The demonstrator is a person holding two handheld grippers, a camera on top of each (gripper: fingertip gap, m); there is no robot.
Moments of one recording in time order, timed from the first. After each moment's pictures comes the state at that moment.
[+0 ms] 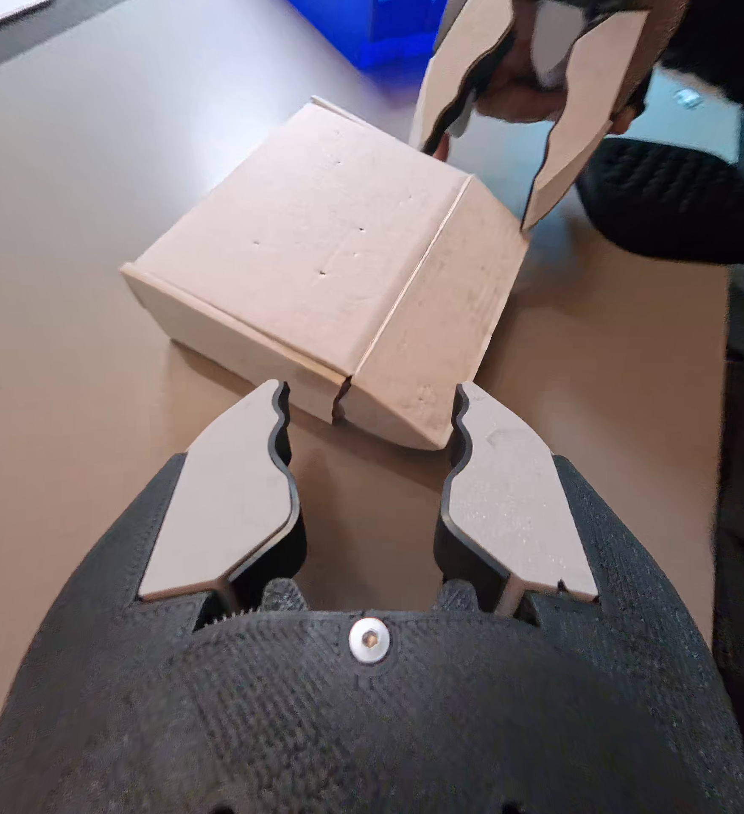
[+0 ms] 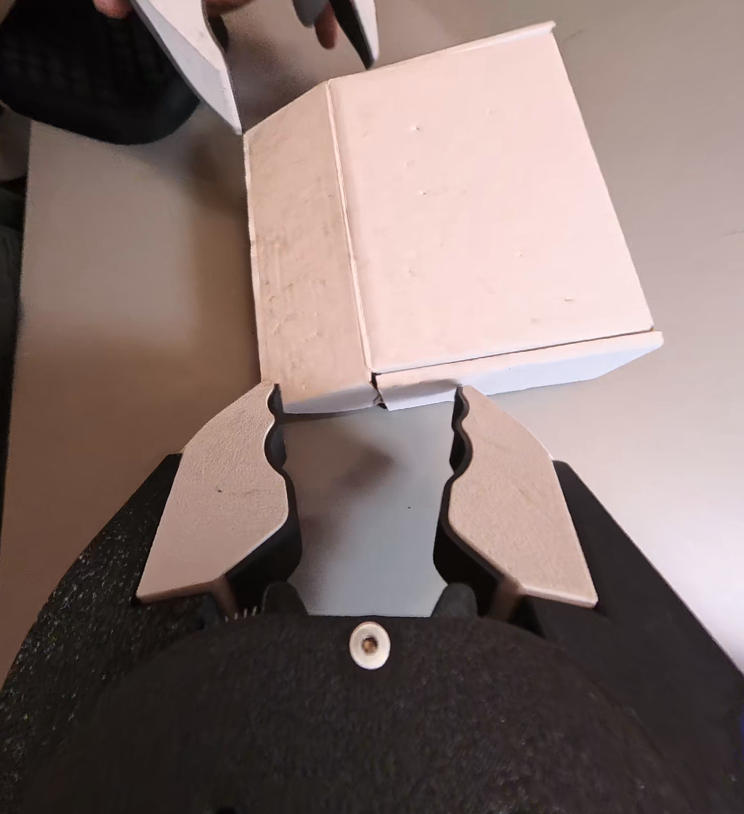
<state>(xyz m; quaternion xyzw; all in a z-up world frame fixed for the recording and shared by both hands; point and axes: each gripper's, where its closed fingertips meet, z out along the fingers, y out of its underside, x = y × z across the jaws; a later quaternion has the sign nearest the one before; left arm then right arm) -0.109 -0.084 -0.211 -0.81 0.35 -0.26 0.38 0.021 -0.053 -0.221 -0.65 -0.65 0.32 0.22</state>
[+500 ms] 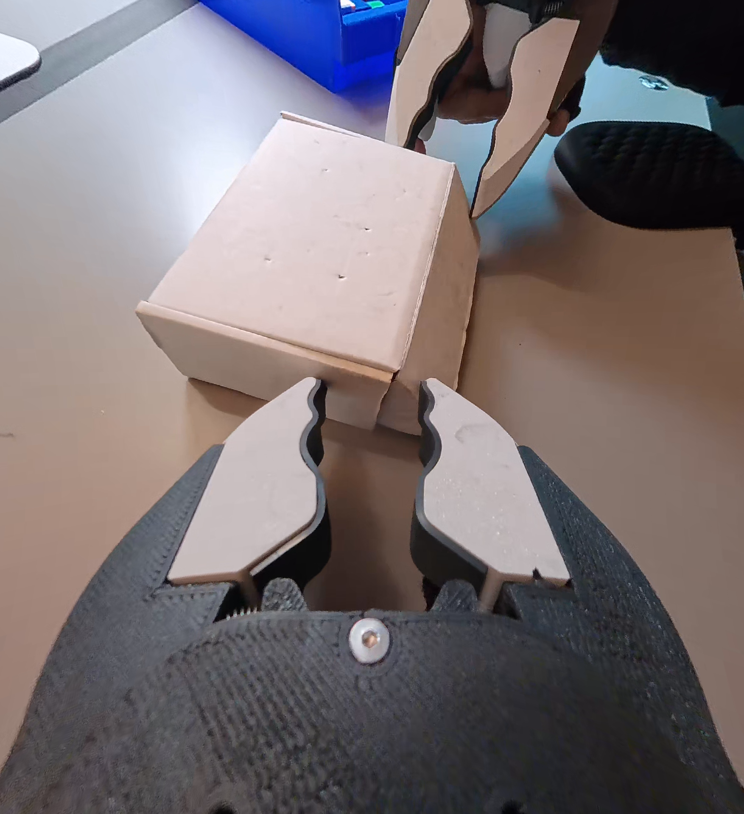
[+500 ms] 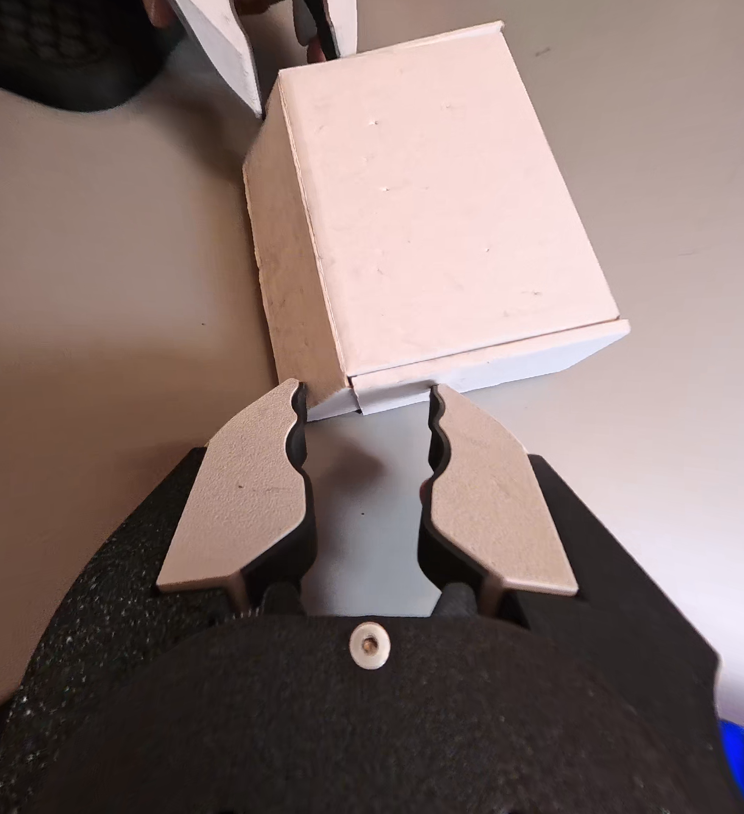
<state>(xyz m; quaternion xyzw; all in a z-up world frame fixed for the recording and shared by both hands) -0.113 -0.073 -0.220 -0.77 0.40 -0.29 0.40 0.018 -0.035 -0.229 -0.63 -0.67 0.29 0.25</state>
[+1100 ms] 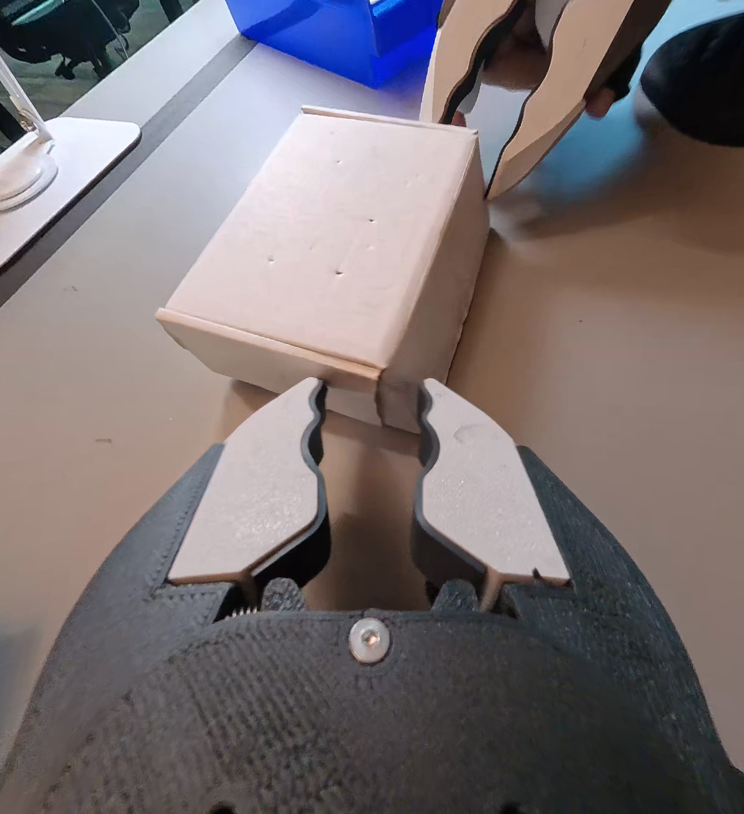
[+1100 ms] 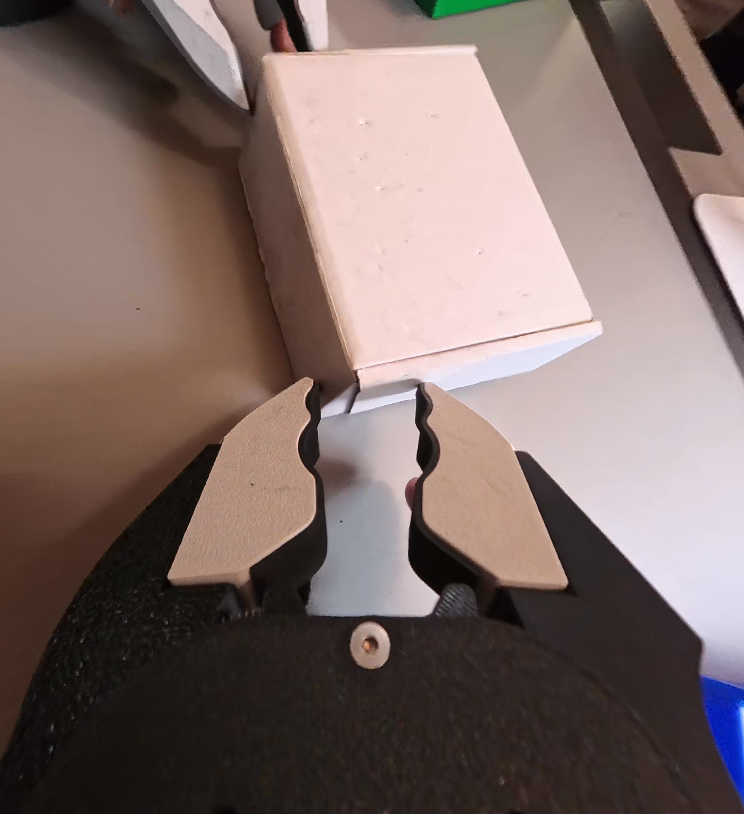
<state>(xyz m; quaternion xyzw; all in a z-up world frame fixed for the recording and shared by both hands) -0.114 -0.069 -0.224 -0.76 0.43 -0.16 0.46 0.017 -0.028 -0.232 -0.60 -0.68 0.20 0.38</state>
